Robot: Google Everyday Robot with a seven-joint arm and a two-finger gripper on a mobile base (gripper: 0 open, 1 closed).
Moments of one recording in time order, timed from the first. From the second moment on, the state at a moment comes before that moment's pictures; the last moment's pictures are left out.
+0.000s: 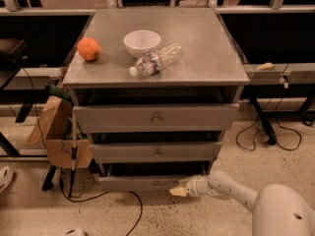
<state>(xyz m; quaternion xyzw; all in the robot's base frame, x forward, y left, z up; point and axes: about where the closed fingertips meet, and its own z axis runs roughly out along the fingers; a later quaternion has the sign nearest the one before) 0.619 -0.112 0.198 -0.35 0.85 0.26 0.30</state>
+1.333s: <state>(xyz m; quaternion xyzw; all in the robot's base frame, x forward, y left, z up) 0.658 -0.104 0.207 -0.36 0.84 0.25 0.31</state>
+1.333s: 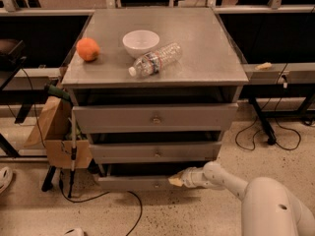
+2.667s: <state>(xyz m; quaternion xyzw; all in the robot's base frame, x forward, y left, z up) 0.646 -0.104 0.214 -0.36 0.85 0.25 0.31</state>
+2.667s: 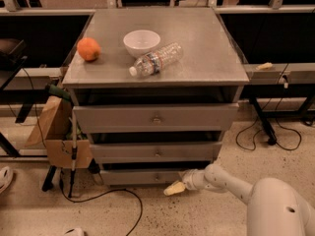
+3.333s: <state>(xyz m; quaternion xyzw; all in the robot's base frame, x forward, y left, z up) 0.642 -0.104 0.213 -0.36 0.85 0.25 0.31</state>
